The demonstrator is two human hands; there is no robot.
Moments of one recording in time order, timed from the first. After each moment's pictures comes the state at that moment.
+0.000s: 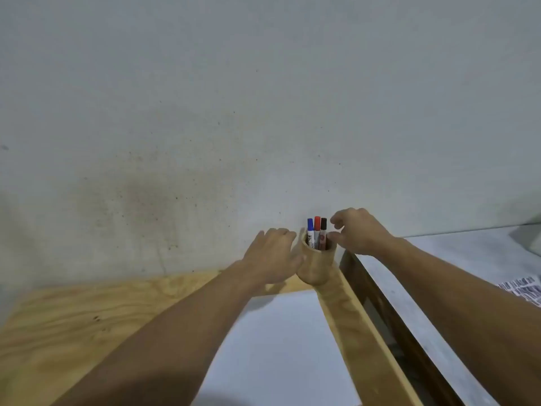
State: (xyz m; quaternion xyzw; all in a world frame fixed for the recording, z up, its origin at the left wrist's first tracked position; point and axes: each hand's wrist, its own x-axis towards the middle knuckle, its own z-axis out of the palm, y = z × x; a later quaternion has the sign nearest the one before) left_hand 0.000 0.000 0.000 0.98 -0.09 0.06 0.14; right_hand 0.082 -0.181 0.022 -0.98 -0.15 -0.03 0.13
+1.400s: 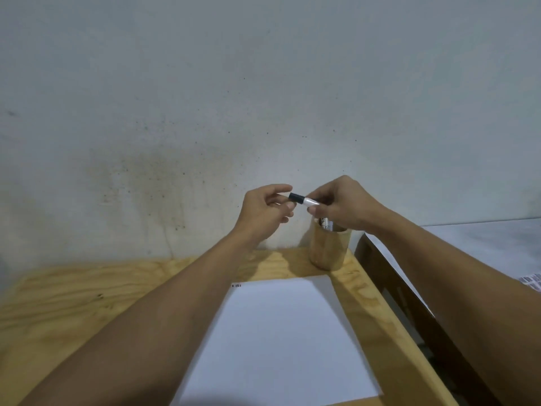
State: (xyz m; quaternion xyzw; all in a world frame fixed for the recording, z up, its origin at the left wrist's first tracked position) left_hand 0.008 0.030 -0.006 0.74 0.00 0.16 0.65; right_hand 0.060 -0.141 0.026 -0.90 -0.28 -0.04 0.32
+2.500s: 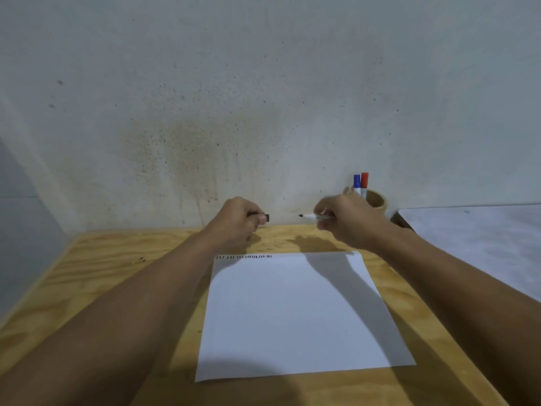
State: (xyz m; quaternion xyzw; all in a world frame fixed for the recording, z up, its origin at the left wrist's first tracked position) left_hand -0.035 0.121 -0.054 0.91 0.05 0.10 0.41; right_hand 0.022 -0.103 -0.030 -0.93 -0.31 -0.03 0.19
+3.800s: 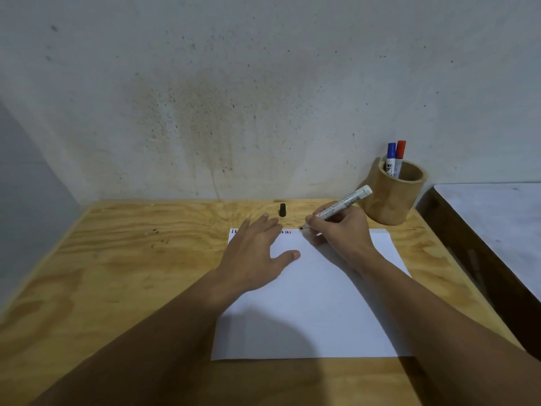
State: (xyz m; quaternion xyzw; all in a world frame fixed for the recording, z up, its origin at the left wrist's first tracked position) left_hand -0.087 0.107 -0.136 0.98 0.00 0.11 0.16; right_hand -0.004 -0.056 -0.119 -0.76 -0.12 0.02 0.63
